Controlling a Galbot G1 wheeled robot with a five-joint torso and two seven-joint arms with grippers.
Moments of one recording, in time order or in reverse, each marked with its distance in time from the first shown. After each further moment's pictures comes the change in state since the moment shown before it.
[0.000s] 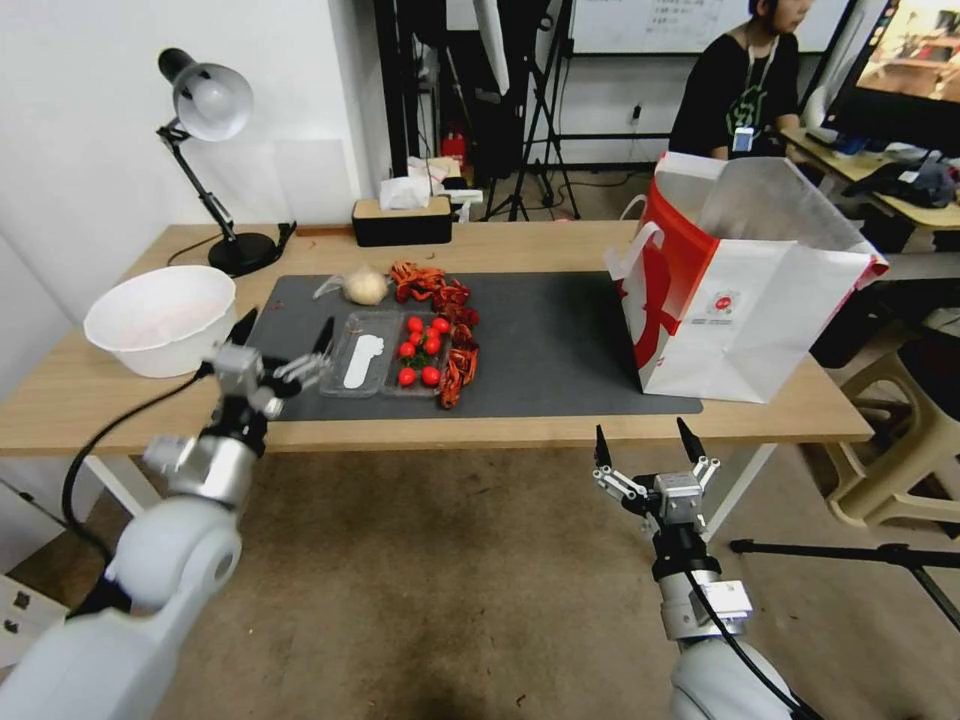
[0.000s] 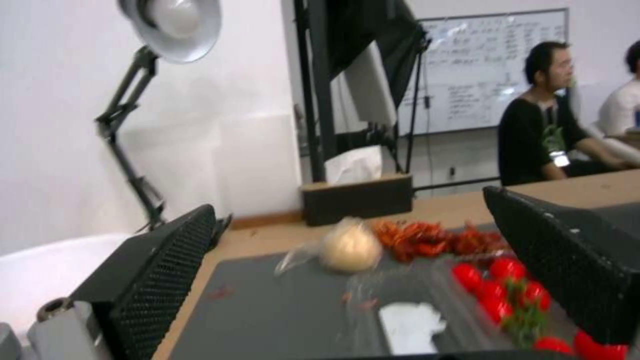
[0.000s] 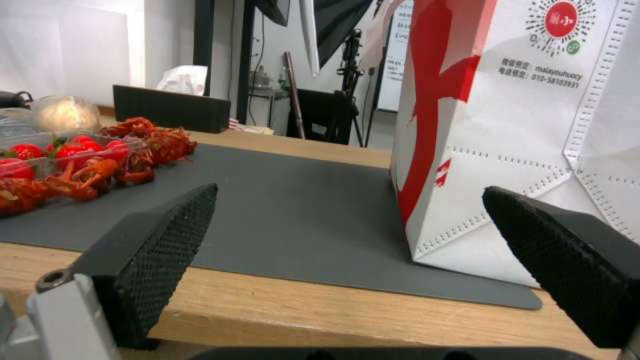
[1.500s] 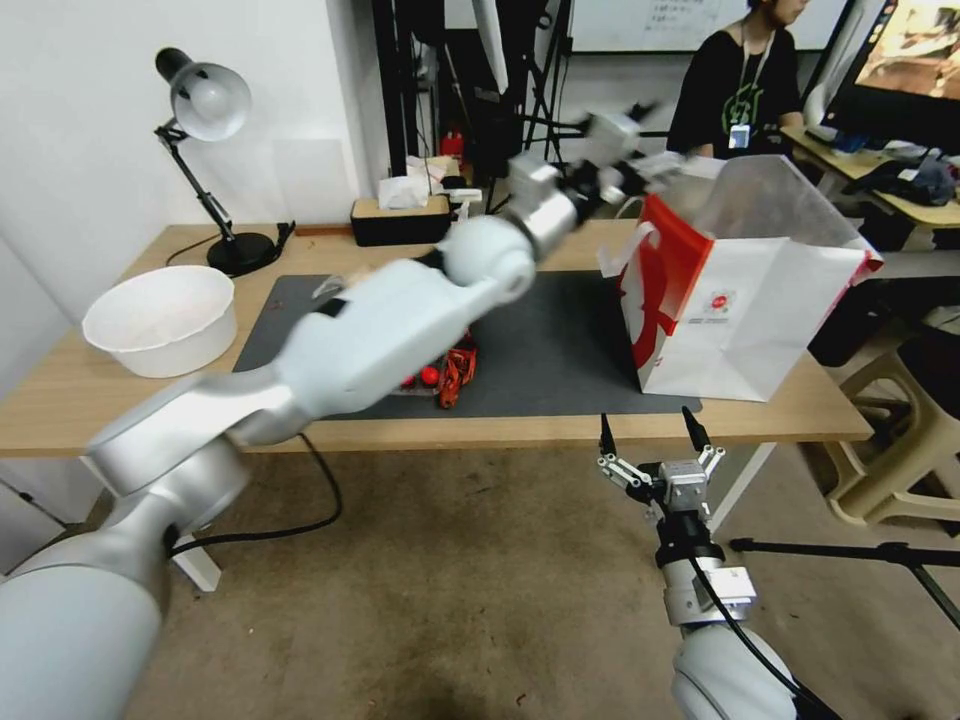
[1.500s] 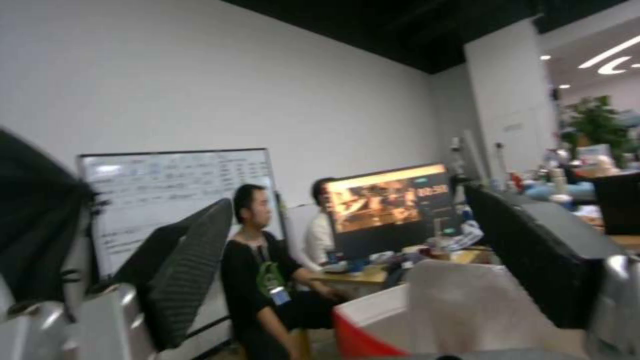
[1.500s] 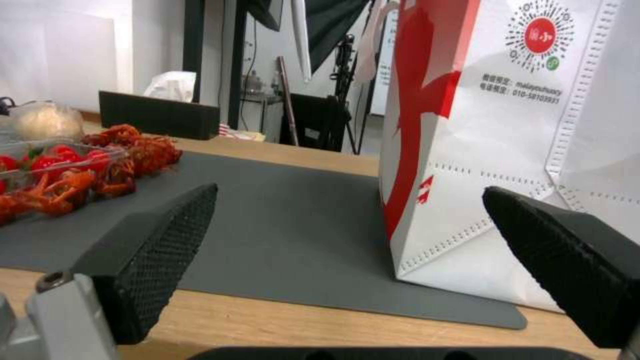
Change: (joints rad) left arm -1.389 -0.206 0.982 0.617 -0.412 0.012 0.163; right arm 0.023 -0.008 0.015 0.004 0.014 -0.012 0.002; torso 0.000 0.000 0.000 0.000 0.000
